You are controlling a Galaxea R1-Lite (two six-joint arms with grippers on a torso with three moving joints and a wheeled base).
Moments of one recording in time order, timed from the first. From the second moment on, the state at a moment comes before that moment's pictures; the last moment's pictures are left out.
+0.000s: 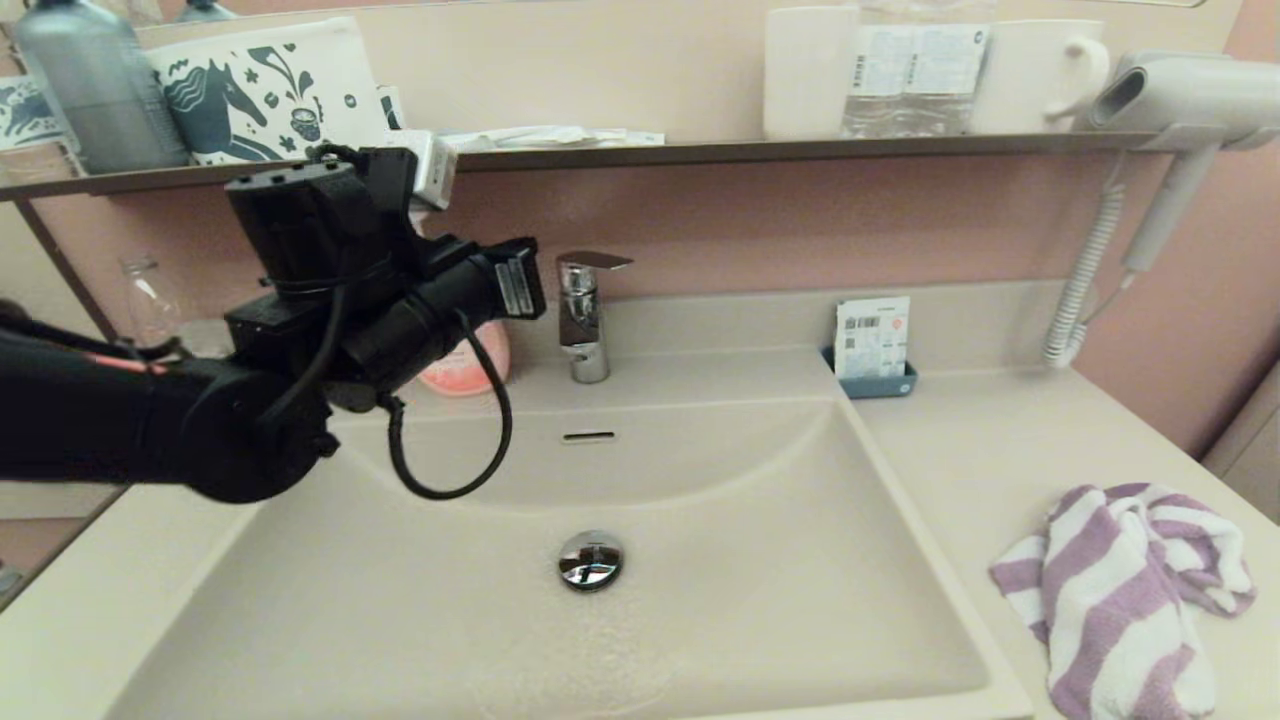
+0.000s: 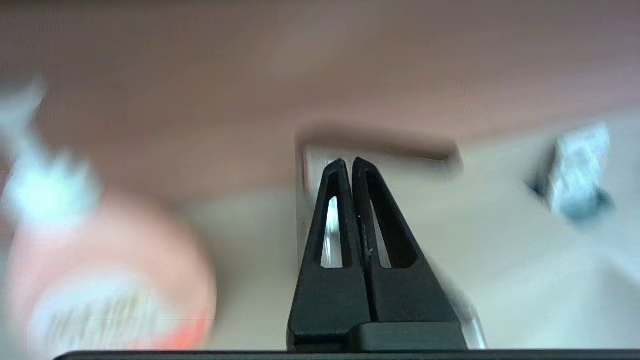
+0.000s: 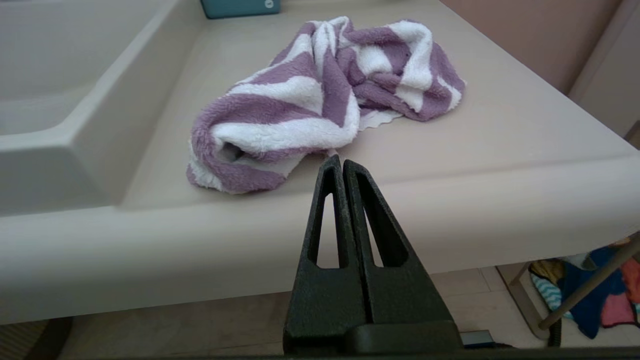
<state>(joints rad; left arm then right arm) -0.41 1.73 -1.04 -0.78 0.10 0.03 -0.01 0.00 0.00 -0.01 -0.02 0.04</state>
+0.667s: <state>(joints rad) -0.33 1.01 -0.49 -0.75 0.12 0.05 -0.01 0.00 0.00 -0.01 -0.02 0.03</state>
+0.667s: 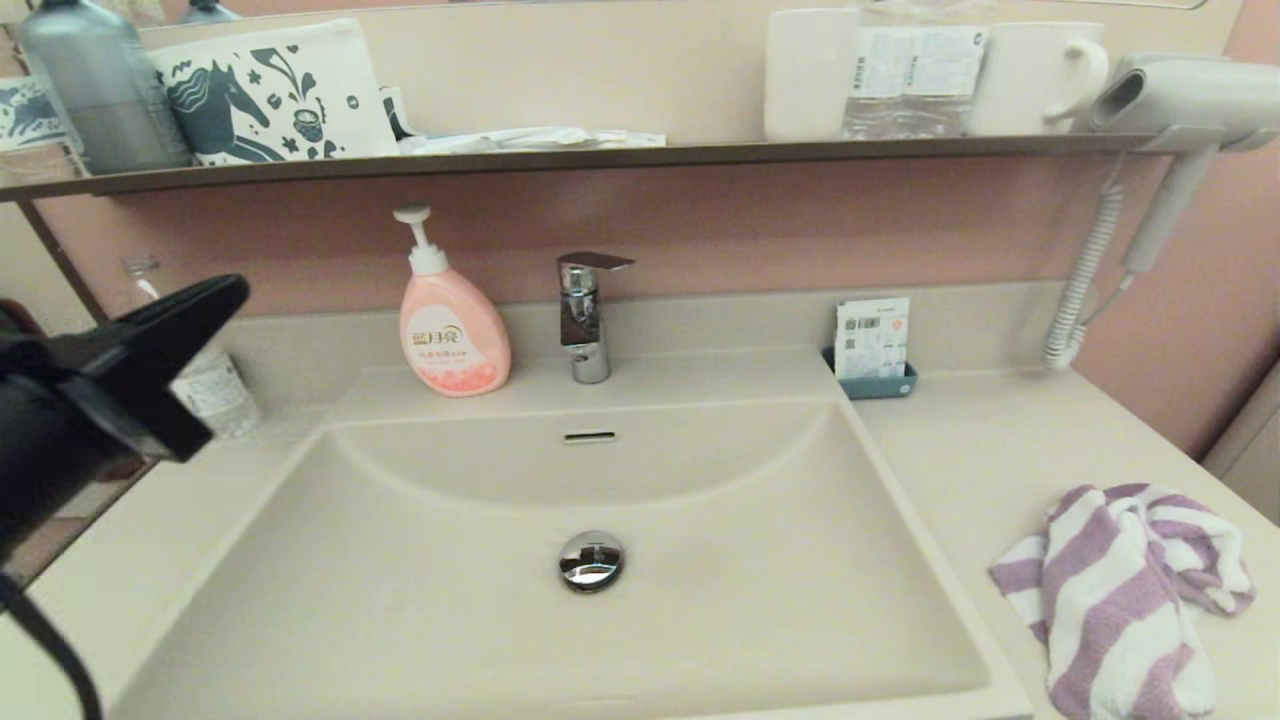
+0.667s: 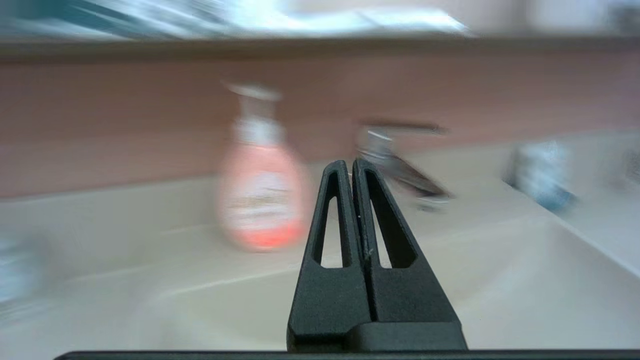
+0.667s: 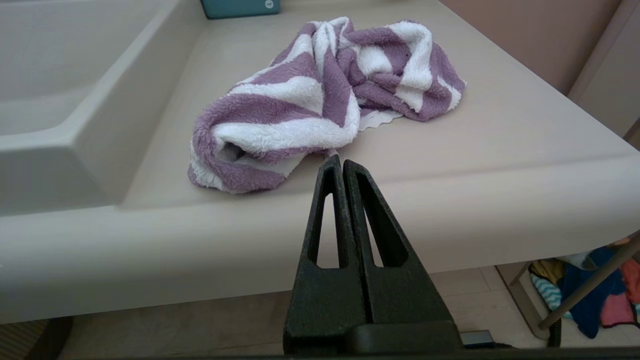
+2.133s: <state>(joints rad) 0.00 0.00 -0.01 -0.08 -0.03 0.05 -0.01 0.00 0.00 -0.01 -0.02 0.03</state>
